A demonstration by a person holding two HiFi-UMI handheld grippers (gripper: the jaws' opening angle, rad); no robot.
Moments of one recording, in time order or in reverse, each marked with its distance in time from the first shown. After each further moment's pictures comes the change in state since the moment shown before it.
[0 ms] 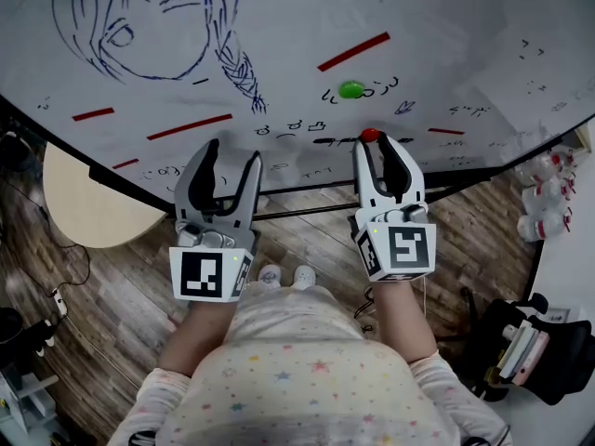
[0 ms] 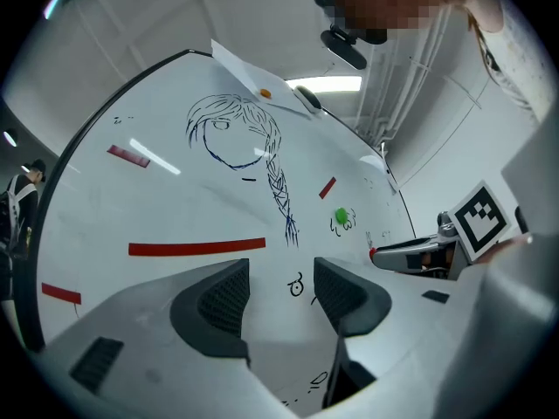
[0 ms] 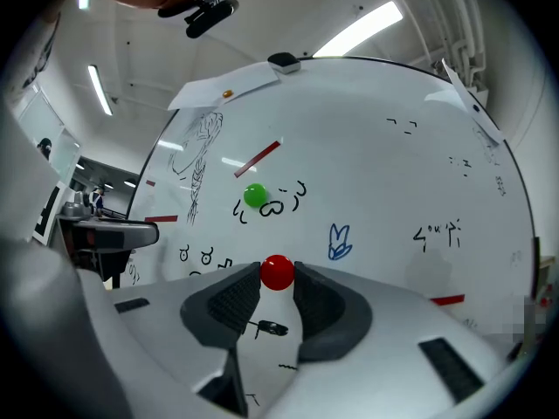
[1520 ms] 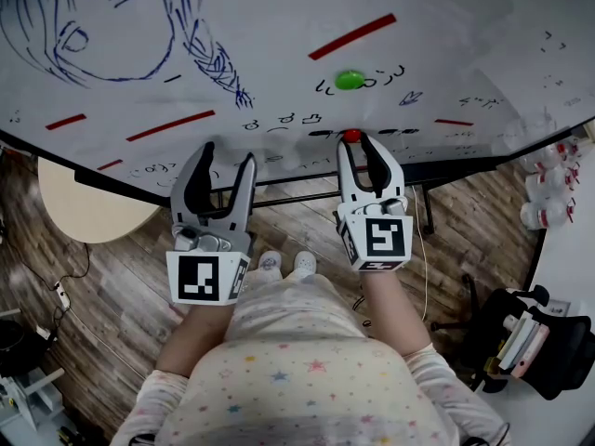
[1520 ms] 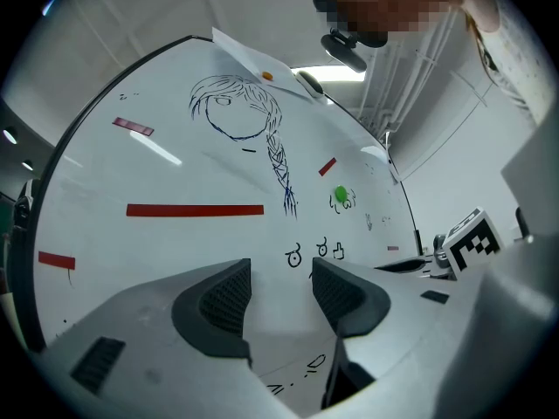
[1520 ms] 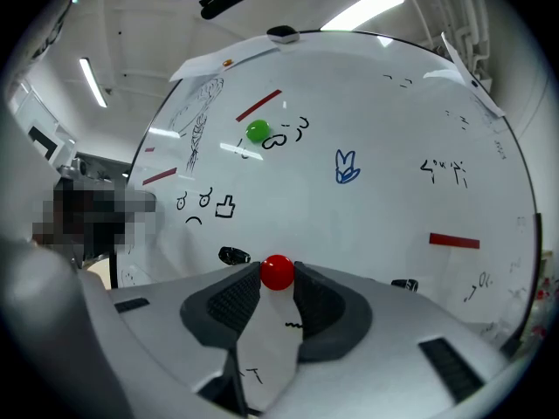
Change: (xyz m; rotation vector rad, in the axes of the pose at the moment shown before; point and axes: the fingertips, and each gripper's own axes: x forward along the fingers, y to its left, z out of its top) left arm 0.003 -0.004 -0.033 -0.020 0.064 0.003; right arm 0.018 0.006 -0.072 0.010 0.097 0.001
